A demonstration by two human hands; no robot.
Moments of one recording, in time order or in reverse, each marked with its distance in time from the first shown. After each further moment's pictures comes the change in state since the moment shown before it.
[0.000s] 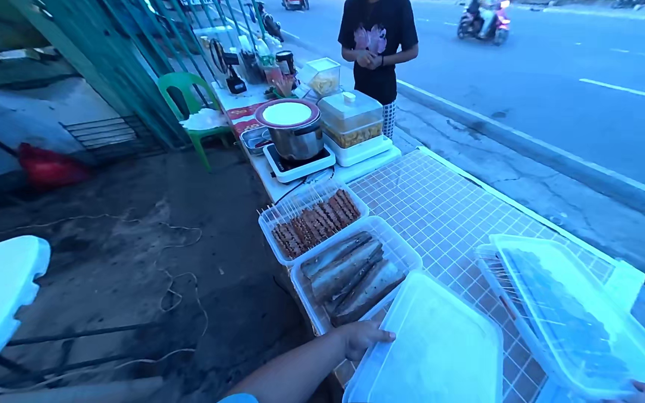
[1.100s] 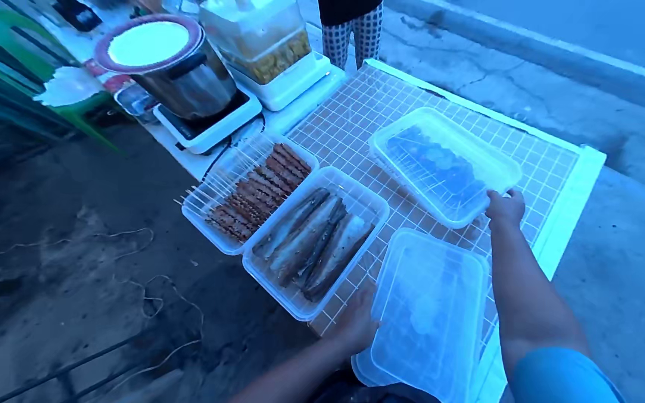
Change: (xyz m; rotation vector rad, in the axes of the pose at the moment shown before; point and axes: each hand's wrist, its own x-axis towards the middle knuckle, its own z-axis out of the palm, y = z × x) left_hand 0.036 -0.041 0.035 1.124 0.280 -0.056; right_hand -0.042 -0.025 0.189 -0.496 -0.332 -0.052
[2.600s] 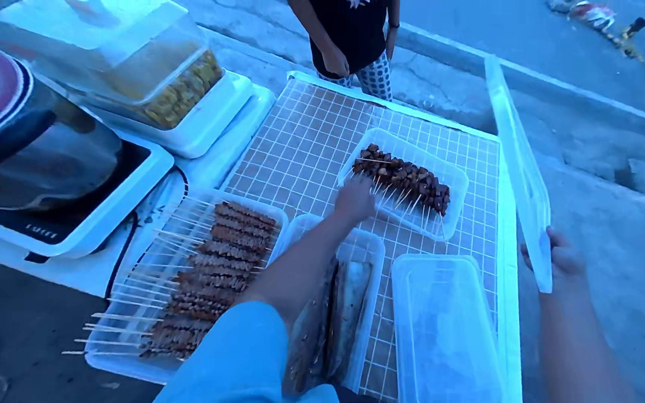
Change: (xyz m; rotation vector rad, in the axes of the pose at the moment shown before) left_hand 0.228 0.100 -0.280 0.286 0.235 0.539; right_hand -0.101 -0.005 -0.102 0.772 0.223 0.152
